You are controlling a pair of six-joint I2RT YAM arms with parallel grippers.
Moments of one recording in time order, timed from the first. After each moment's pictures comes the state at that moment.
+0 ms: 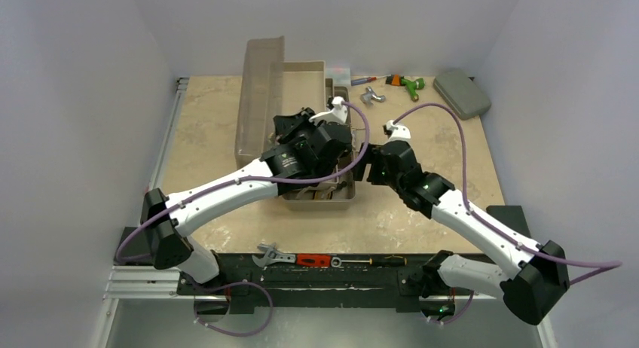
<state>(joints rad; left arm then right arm) -1.03 1.52 1.48 -0.50 -1.36 0.37 0.68 1.11 0.83 -0.33 0.25 0.60</state>
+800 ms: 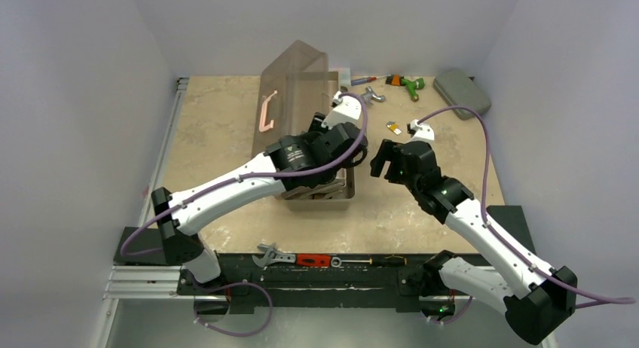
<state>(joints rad) -1.13 1.67 1.82 -0.97 -0.93 -0.36 0.55 0.96 0.81 -0.42 0.31 0.58</state>
